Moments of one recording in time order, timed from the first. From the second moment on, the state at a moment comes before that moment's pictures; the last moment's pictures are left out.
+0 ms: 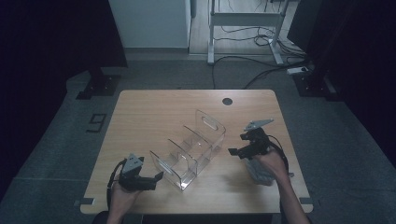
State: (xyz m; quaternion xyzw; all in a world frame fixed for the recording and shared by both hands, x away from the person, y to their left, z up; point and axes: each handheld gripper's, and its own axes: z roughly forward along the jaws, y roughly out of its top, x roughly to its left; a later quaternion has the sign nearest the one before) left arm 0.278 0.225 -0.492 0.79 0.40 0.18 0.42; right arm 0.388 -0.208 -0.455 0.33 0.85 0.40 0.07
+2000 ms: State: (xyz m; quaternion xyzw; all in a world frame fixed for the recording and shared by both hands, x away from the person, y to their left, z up) left arm 0.303 0.239 -0.446 0.77 0.46 0.21 0.39; right arm 0.378 -0.173 -0.471 0.27 0.88 0.39 0.01
